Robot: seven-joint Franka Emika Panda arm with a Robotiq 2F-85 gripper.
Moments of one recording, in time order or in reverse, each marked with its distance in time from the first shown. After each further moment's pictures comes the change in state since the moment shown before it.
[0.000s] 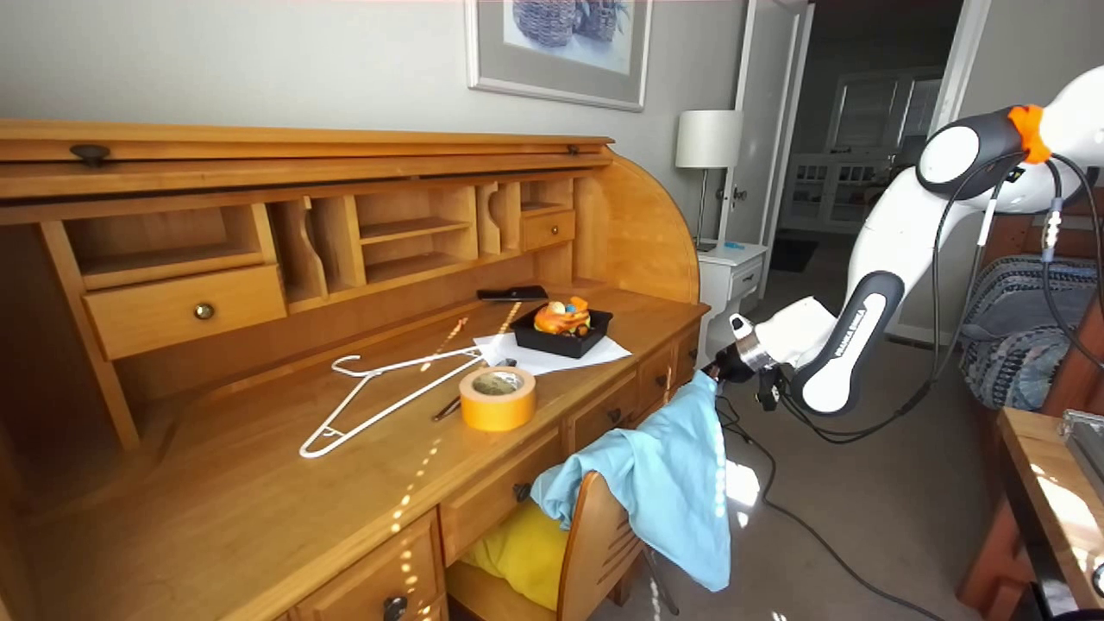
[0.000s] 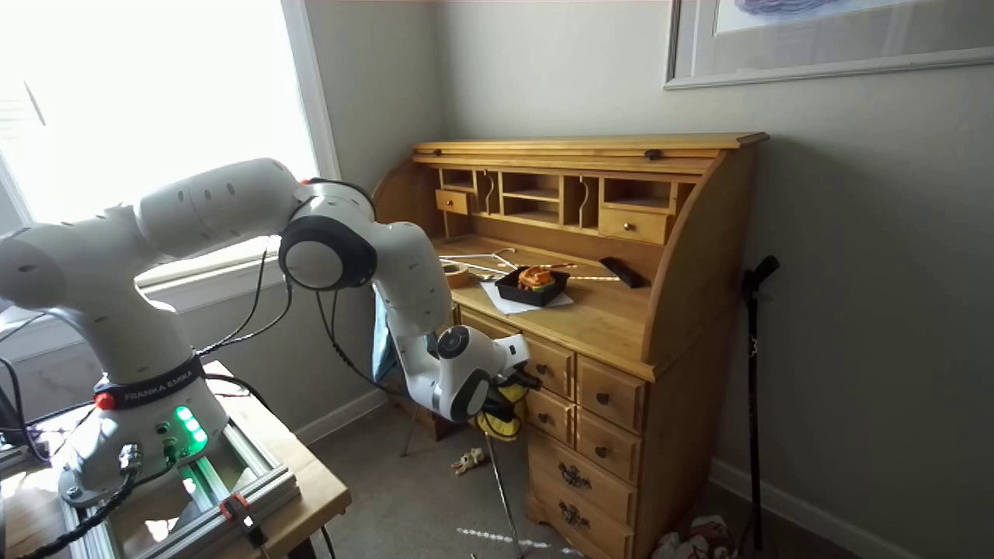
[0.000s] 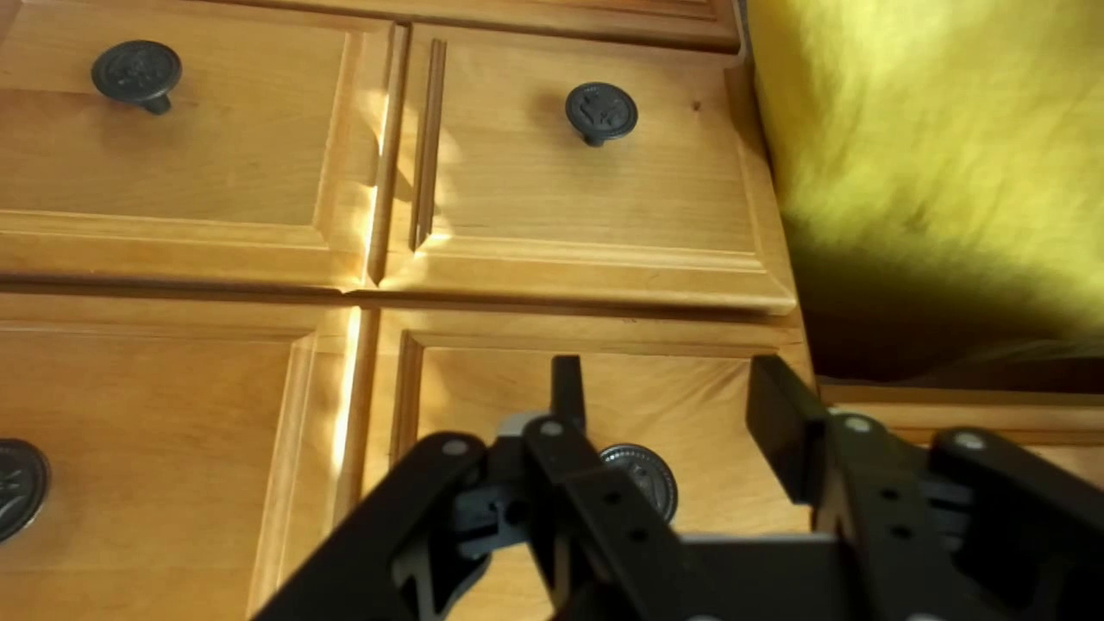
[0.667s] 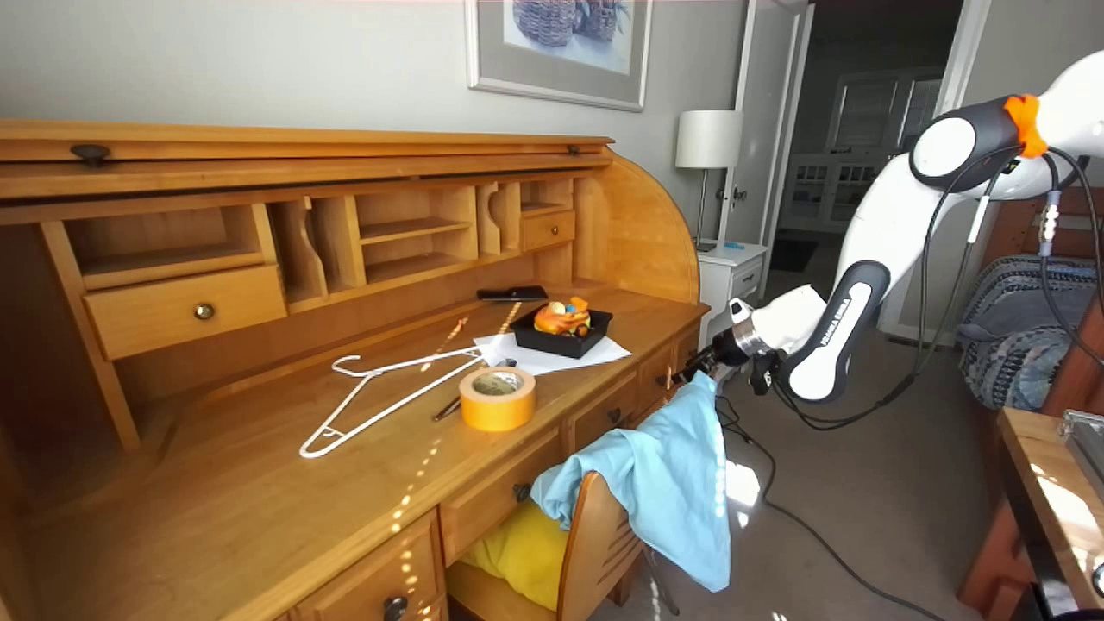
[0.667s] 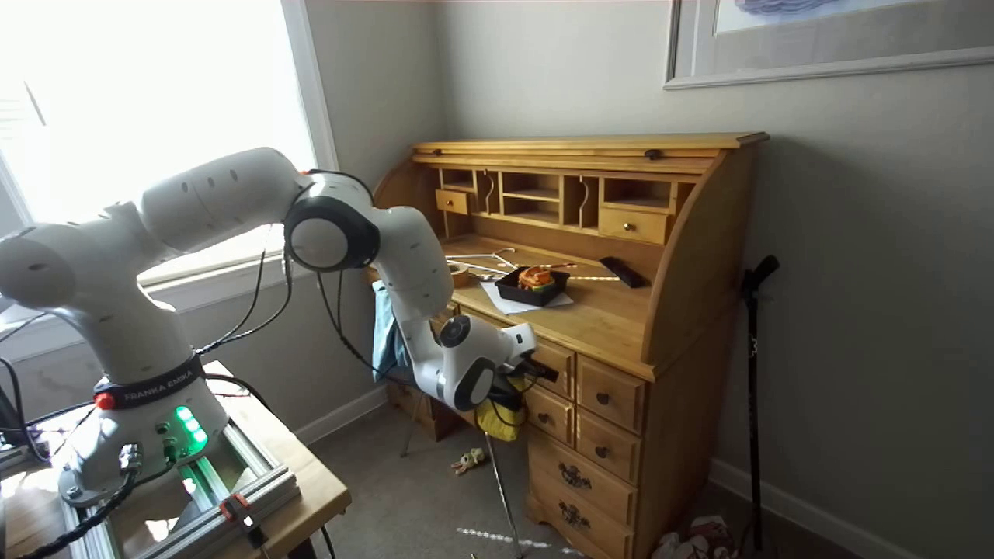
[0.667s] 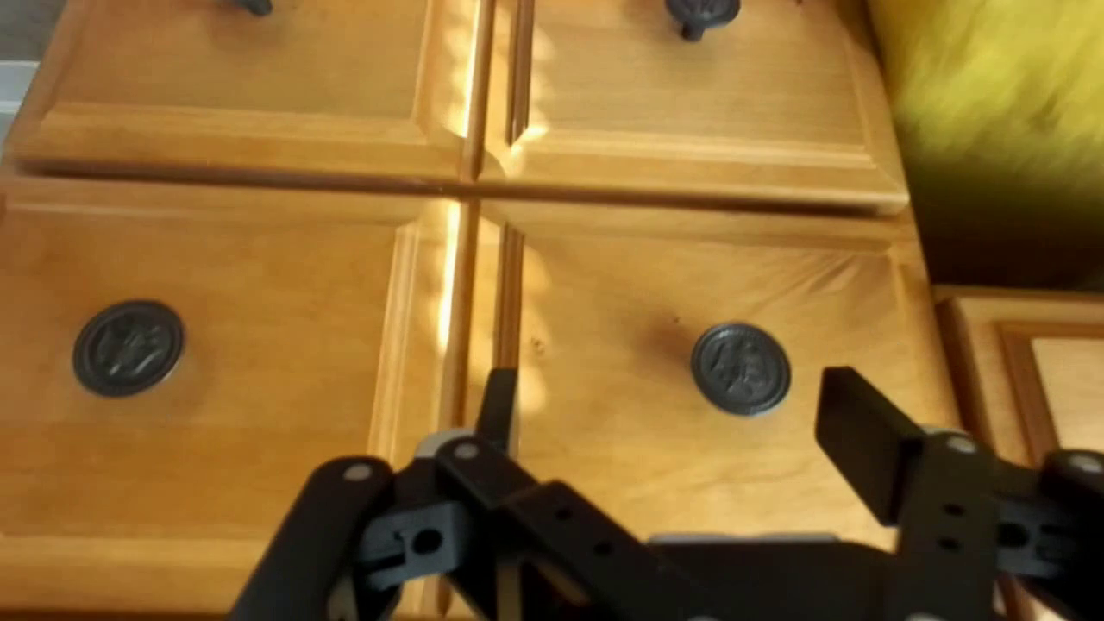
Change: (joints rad) arm 0.083 -0.056 -0.069 -0.006 0.151 0.057 0.005
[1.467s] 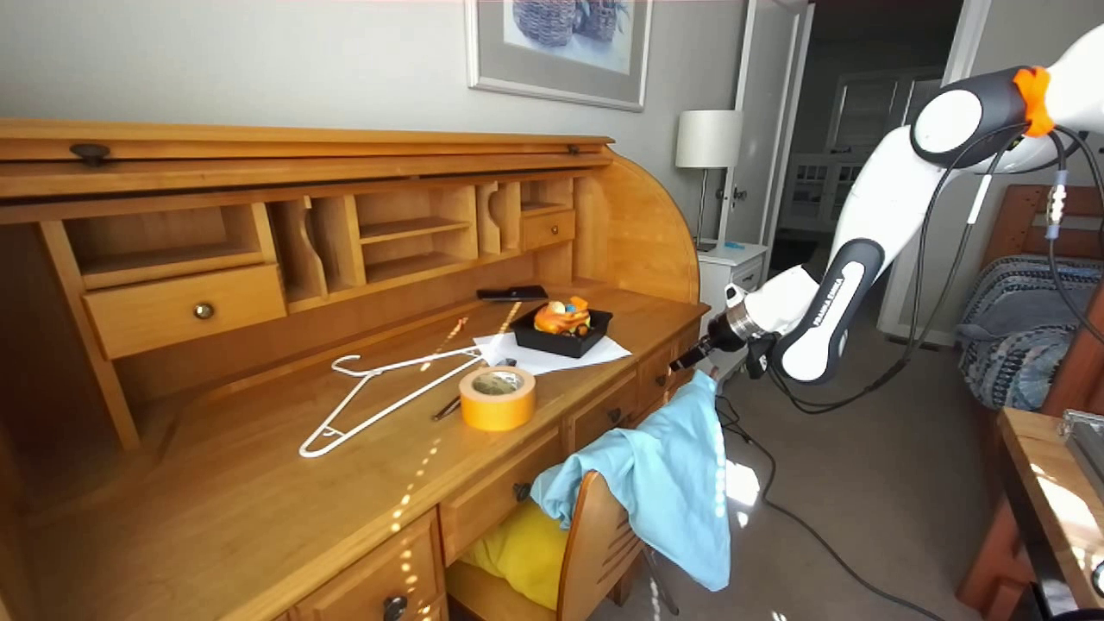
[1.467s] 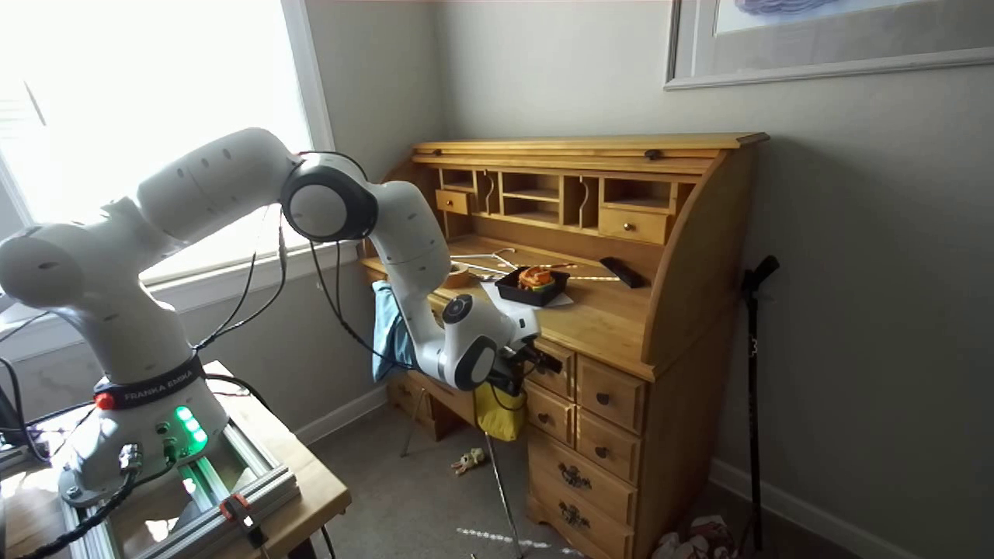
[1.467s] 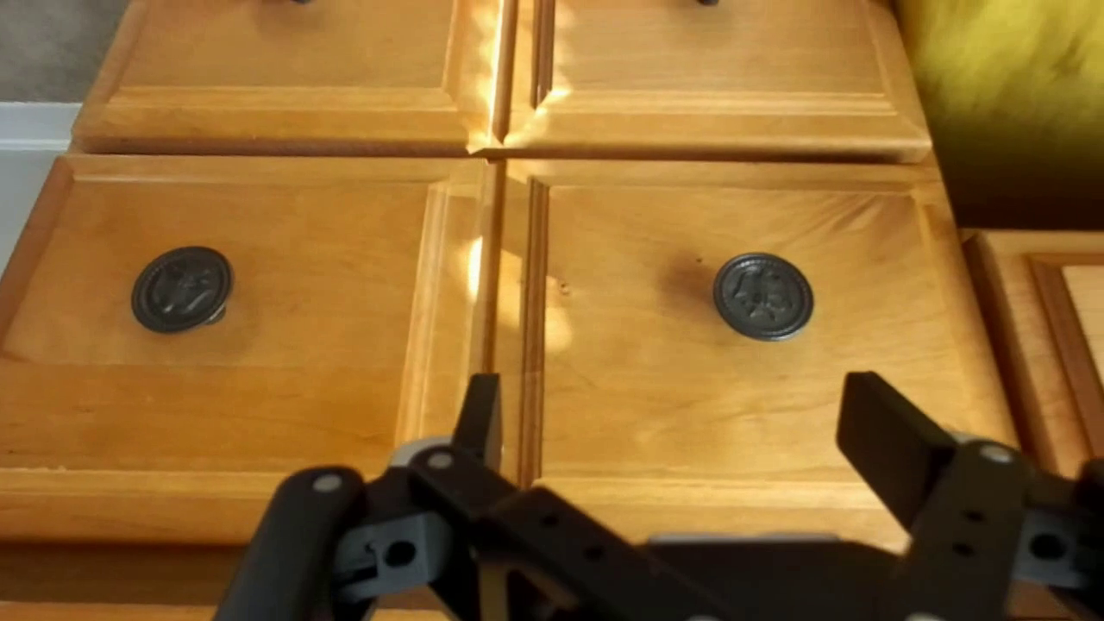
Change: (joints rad) arm 0.066 -0.098 -0.044 -0.065 0.078 -0.058 0.056
